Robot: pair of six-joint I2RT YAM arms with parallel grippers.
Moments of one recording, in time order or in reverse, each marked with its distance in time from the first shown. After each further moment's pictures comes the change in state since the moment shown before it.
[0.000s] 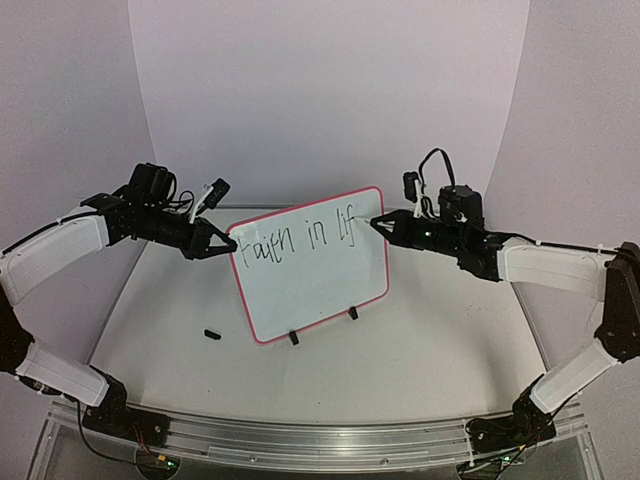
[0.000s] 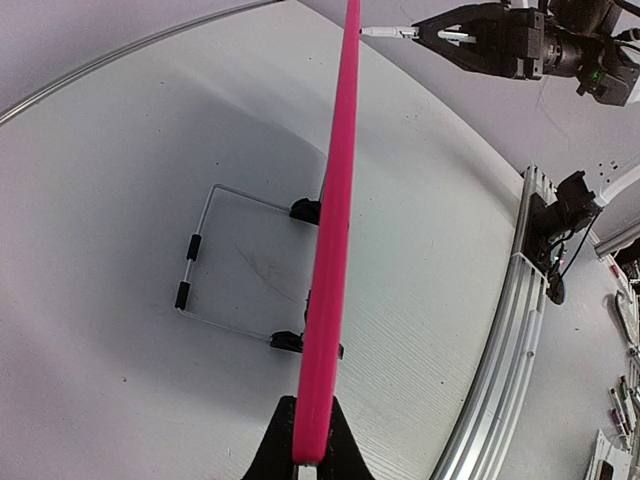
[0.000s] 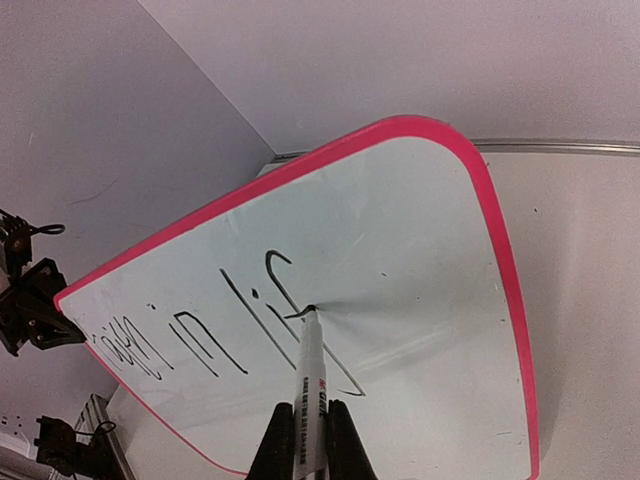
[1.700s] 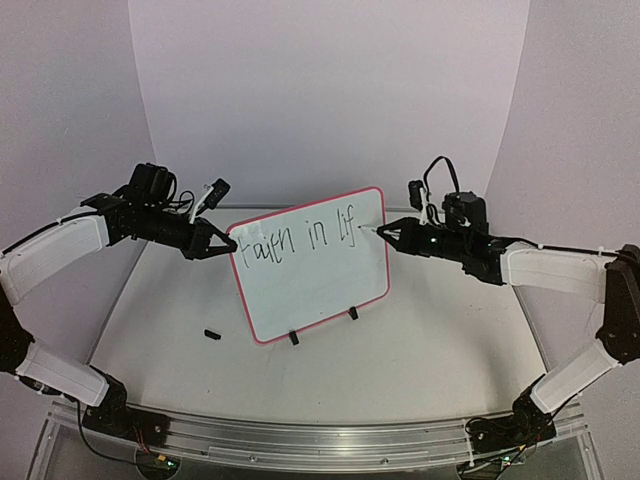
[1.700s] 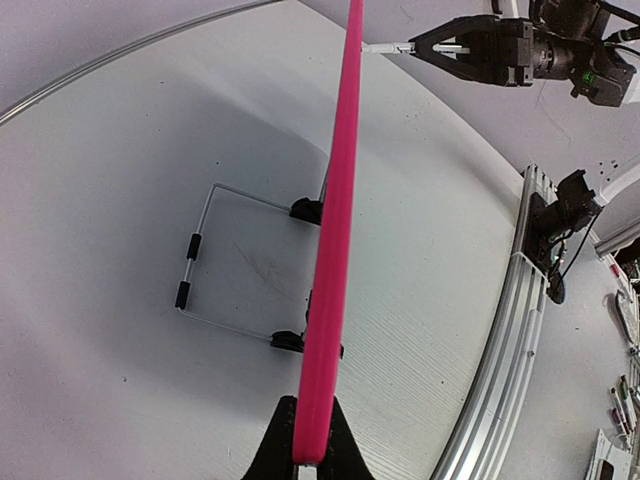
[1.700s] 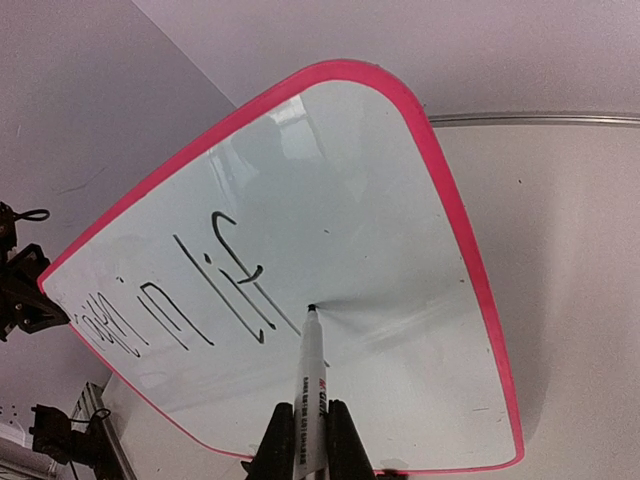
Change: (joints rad) left arm 0.000 0.000 0.000 0.000 0.000 0.001; right arm -0.036 -0.016 -0.053 -0.013 -0.040 -0.003
